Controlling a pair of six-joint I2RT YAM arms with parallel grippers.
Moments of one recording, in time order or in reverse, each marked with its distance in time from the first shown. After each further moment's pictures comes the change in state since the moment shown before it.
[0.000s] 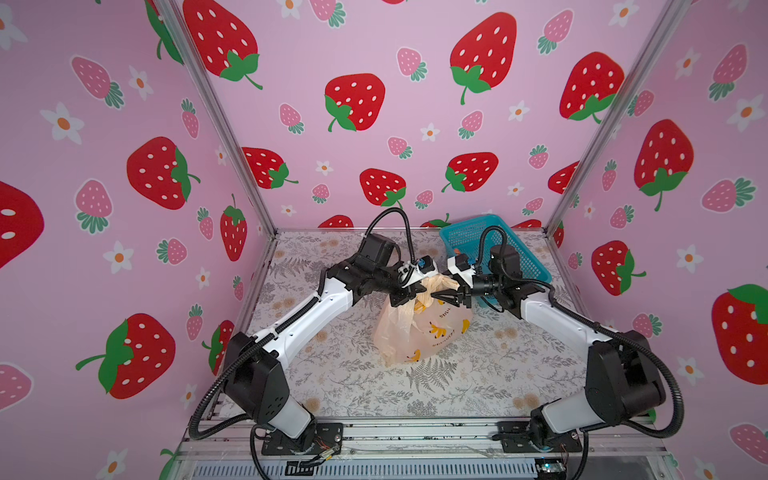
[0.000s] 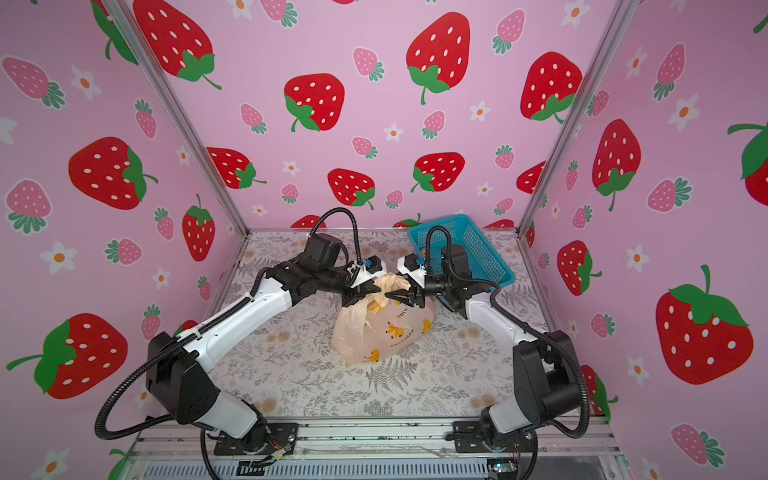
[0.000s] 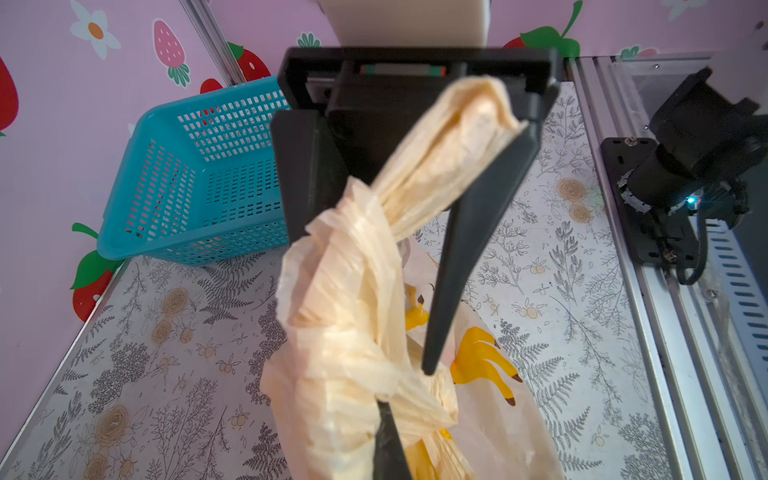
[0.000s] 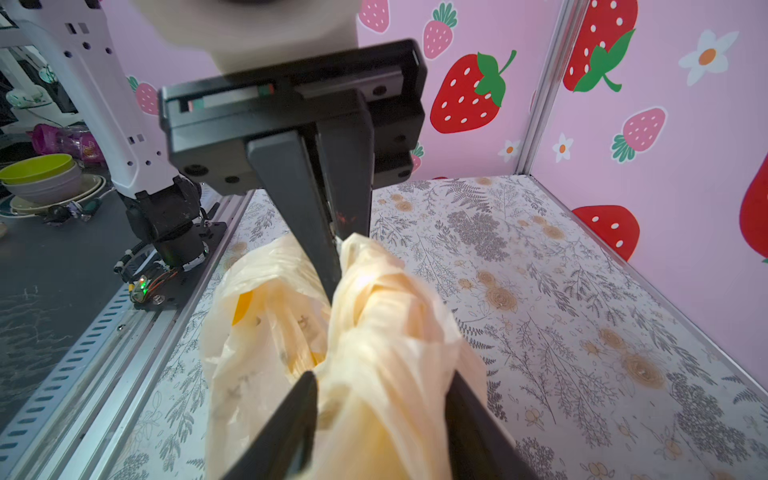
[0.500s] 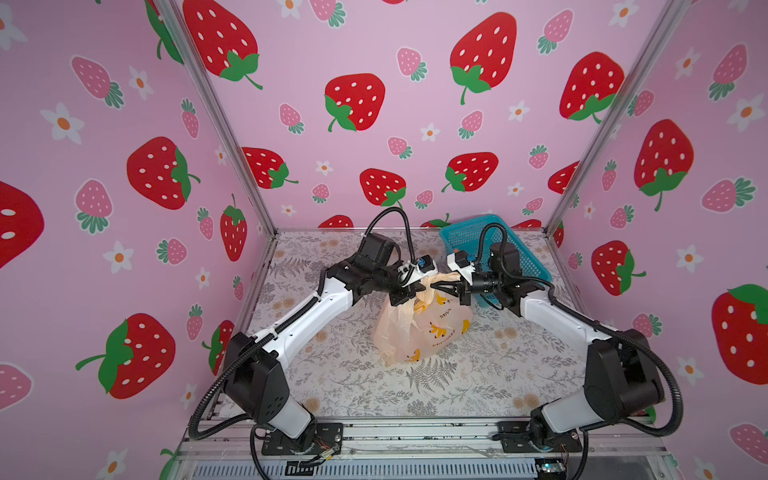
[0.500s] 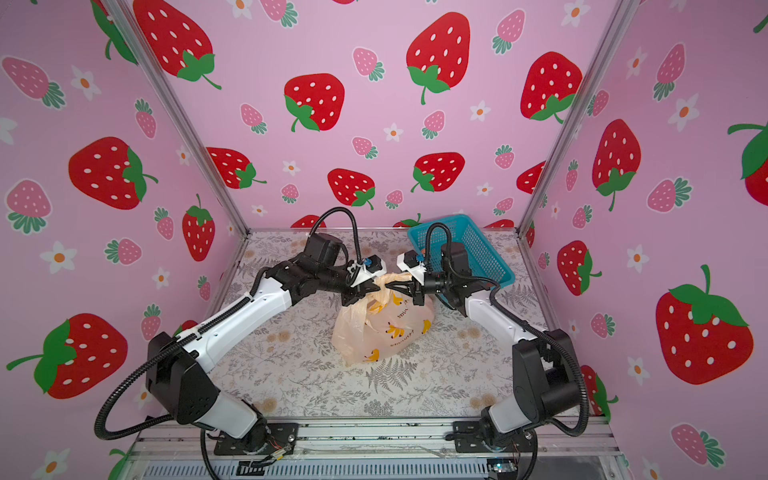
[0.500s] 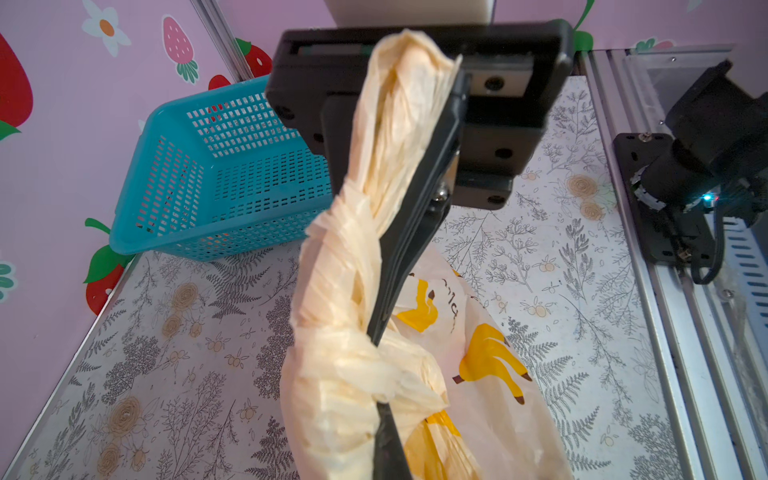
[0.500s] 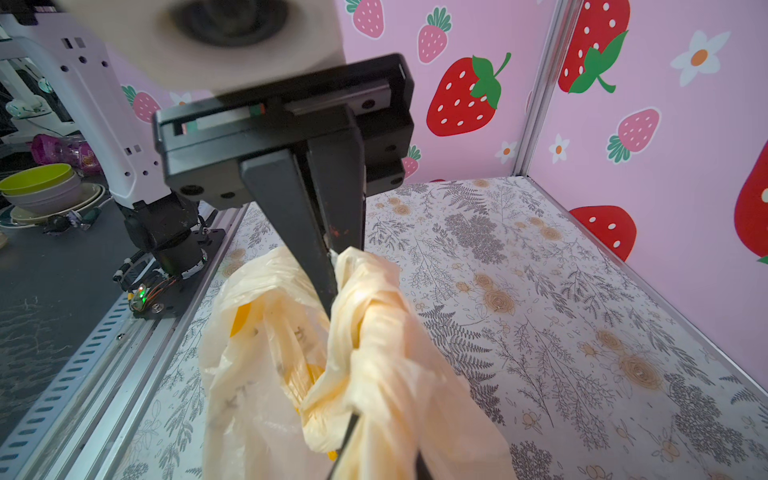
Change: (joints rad) left arm 0.000 0.000 0.004 0.003 -0.029 -0.011; right arm 0.002 0.006 0.015 -0.002 0.013 0.015
